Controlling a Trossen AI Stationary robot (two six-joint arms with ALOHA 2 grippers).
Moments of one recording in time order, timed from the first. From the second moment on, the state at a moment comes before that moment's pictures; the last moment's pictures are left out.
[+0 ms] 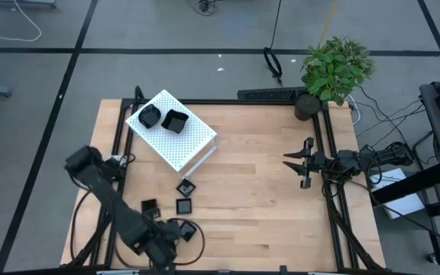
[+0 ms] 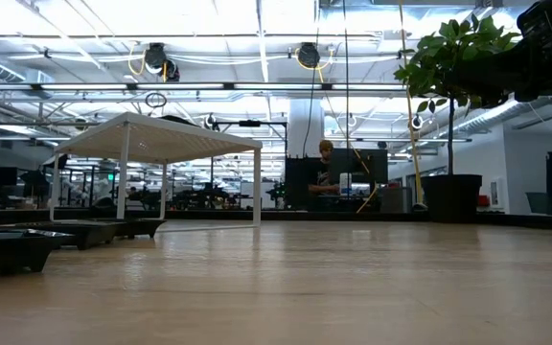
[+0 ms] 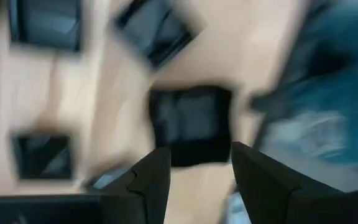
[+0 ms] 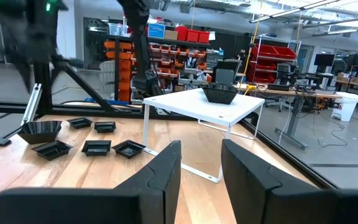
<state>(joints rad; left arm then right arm) -0.80 1.81 1.56 -1.20 0.04 -1.07 0.25 0.04 0.02 0.13 0.39 -0.12</state>
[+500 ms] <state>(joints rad) -0.82 1.90 1.45 -1.16 -0.02 -1.04 0.25 0.04 0.02 0.13 0.39 -0.12</state>
